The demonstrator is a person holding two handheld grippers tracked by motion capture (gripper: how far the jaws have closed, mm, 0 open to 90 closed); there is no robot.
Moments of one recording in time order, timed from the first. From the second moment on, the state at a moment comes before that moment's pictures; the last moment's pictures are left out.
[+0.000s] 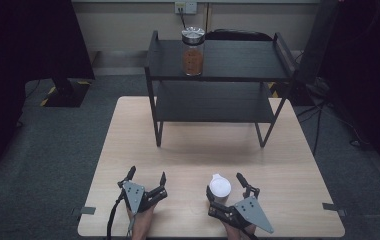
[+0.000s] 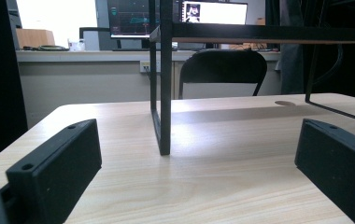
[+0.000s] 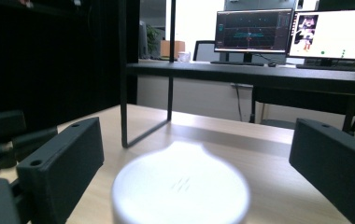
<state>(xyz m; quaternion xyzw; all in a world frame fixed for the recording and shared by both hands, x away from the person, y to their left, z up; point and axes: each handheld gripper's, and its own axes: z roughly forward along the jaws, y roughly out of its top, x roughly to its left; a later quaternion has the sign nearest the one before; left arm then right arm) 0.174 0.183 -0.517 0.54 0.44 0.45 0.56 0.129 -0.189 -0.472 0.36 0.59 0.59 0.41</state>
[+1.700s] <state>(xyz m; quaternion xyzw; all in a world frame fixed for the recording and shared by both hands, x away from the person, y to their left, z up) 0.174 0.182 -0.517 0.54 0.44 0.45 0.55 0.138 -0.207 -0.460 0.37 0.65 0.57 0.34</state>
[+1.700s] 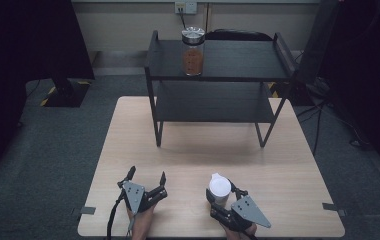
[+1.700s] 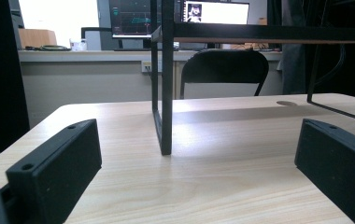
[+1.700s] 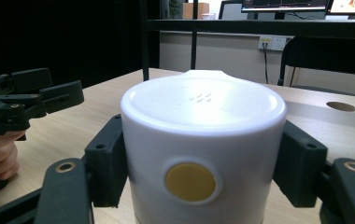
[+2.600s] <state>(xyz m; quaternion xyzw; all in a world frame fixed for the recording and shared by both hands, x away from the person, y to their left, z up) 0.173 0.181 -0.517 0.54 0.45 0.45 0.55 0.149 -0.228 -0.442 0.34 0.66 0.60 0.31</state>
